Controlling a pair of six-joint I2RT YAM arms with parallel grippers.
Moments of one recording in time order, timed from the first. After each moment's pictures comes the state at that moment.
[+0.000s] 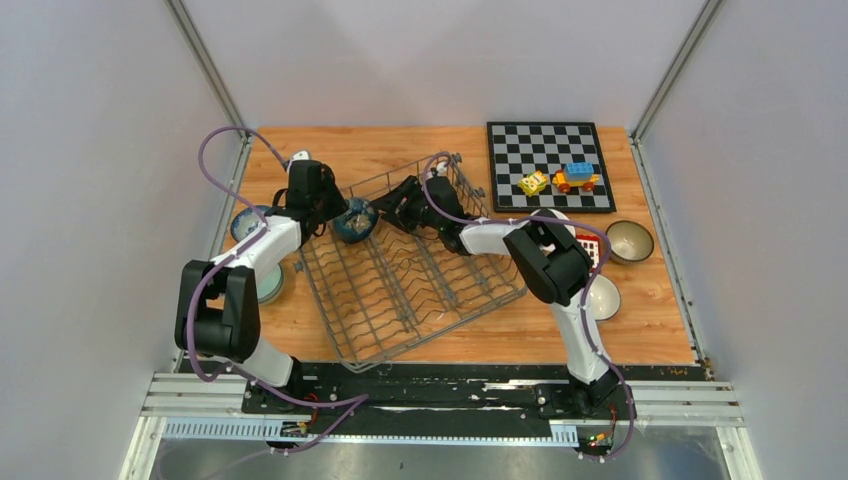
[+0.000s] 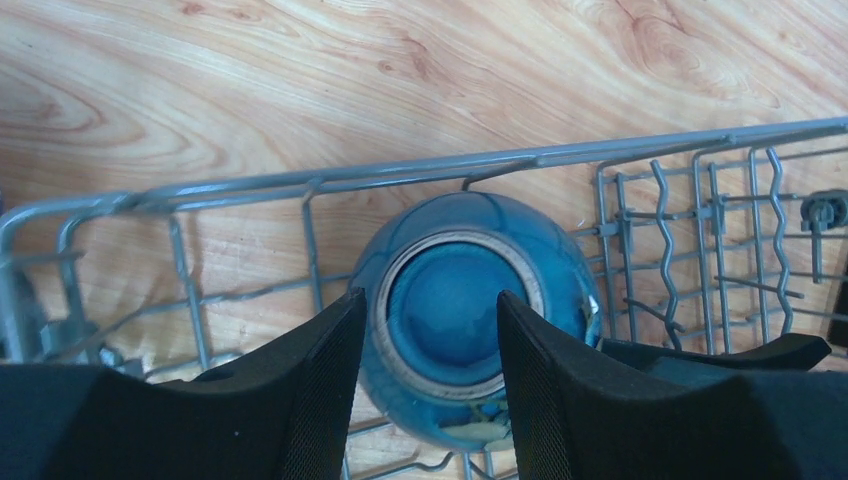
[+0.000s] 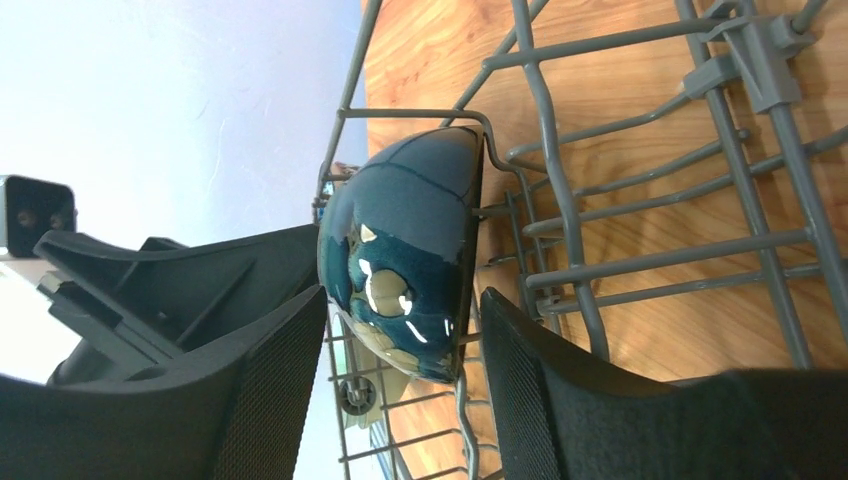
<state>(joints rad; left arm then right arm) -0.15 1.53 0.96 -0.08 -0.14 -0.55 0.70 2.18 1.35 0.56 -0.22 1.29</state>
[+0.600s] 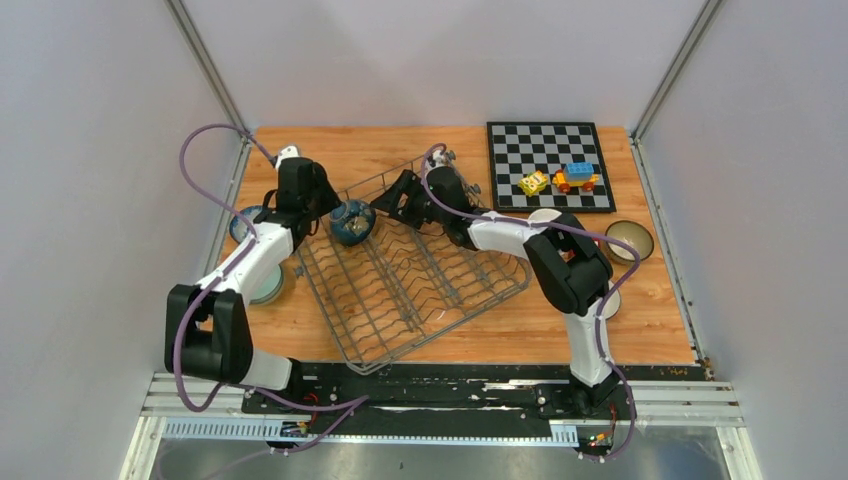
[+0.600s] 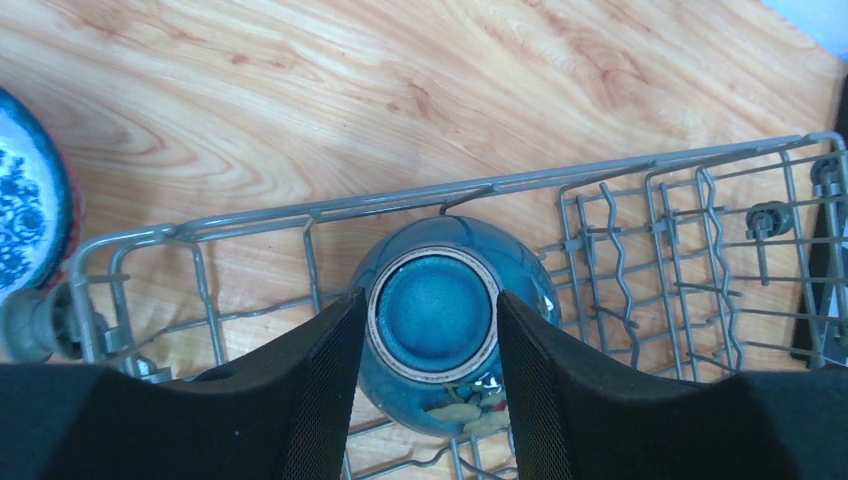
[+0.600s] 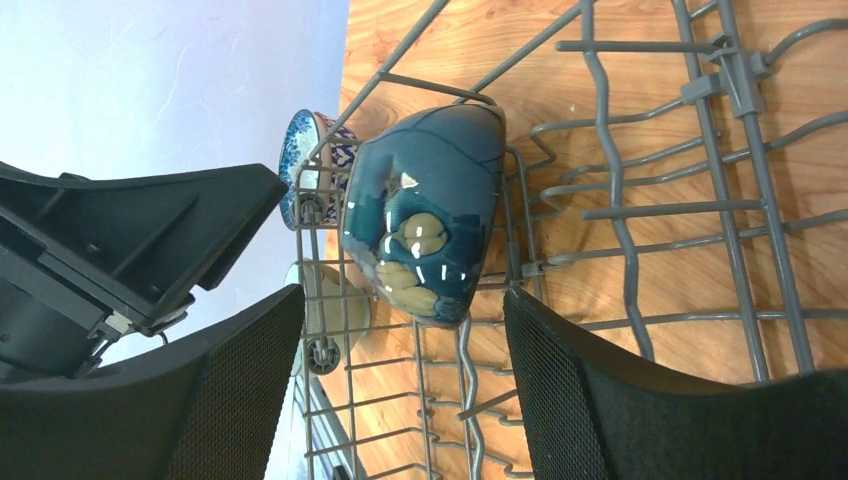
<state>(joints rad) -0.14 1.44 0.96 -0.11 -0.18 -0.55 0.70 2.07 1.34 0.42 -0.26 1.07</state>
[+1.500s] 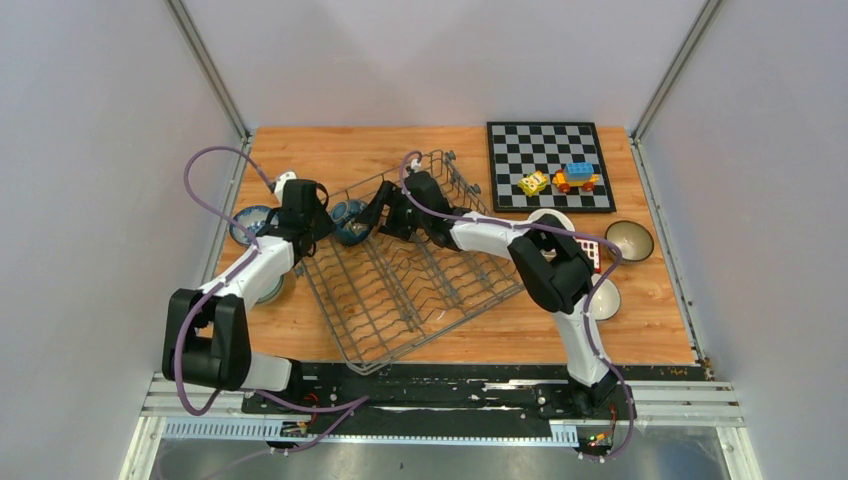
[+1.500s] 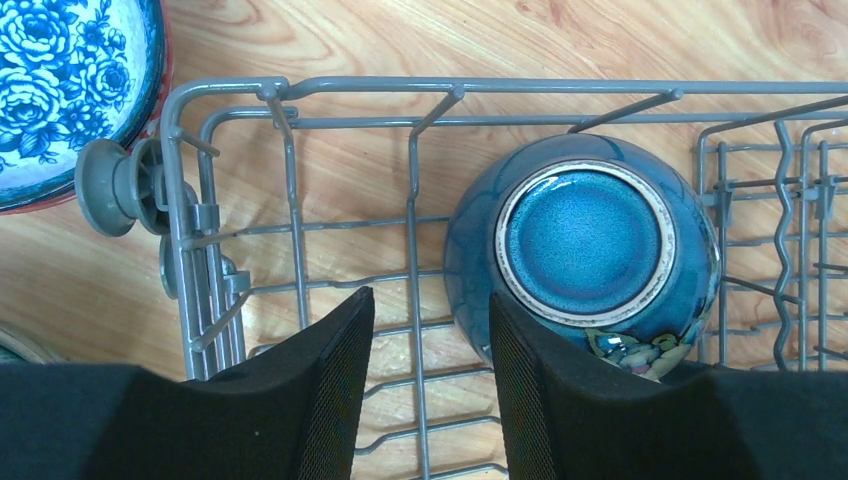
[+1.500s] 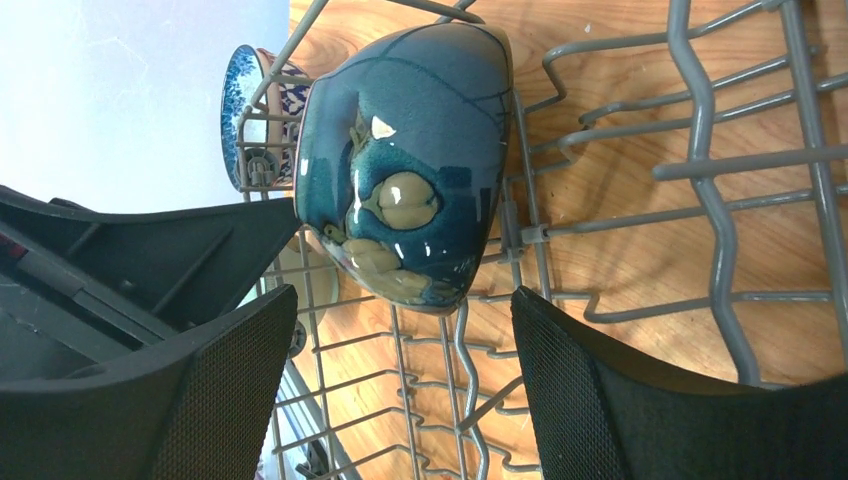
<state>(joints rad) -0.14 1.38 0.82 -0.17 -0.27 -0.59 0.77 2.12 1.47 0.23 -0.25 1.01</state>
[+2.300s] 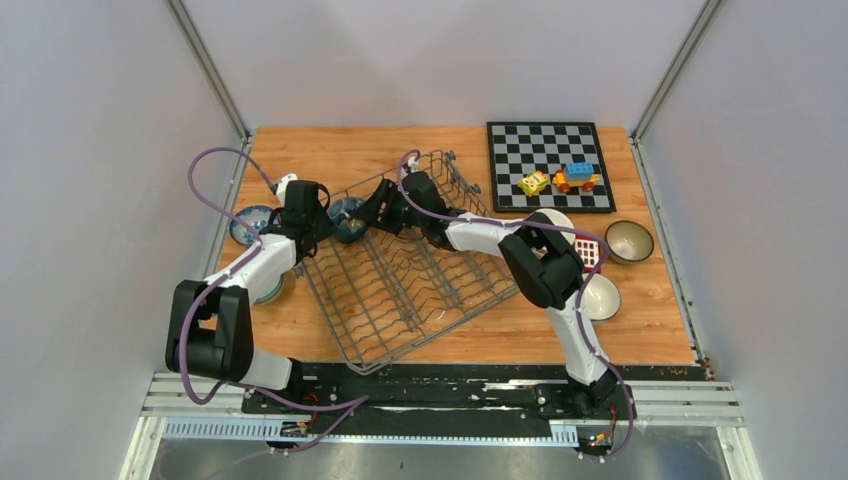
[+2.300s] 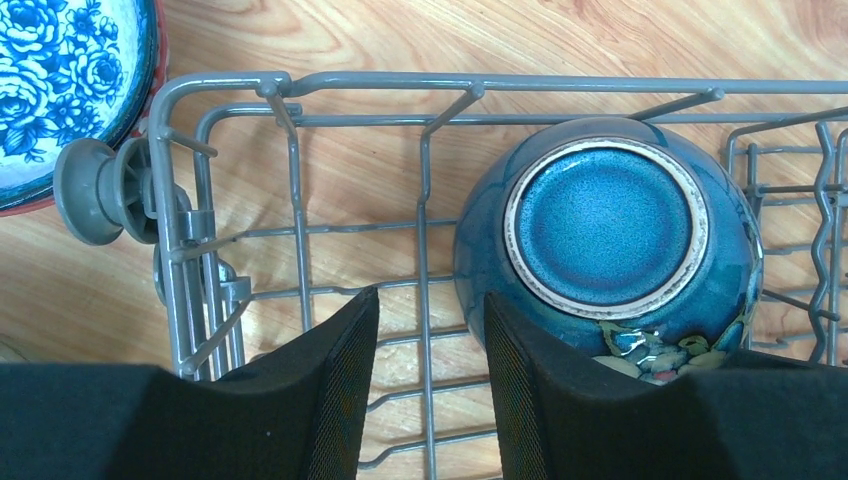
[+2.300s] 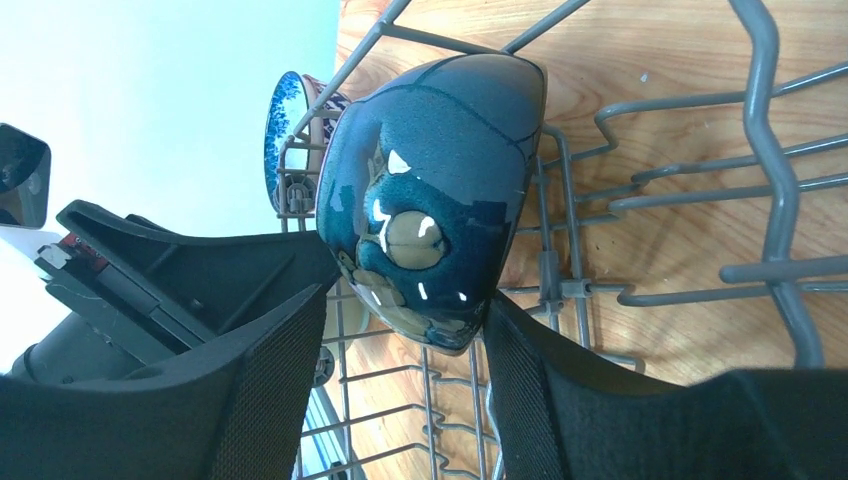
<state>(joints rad) -0.14 1.42 0.82 -0.15 -0.28 -0.59 0.77 2.20 1.51 0.35 -0.27 1.06</state>
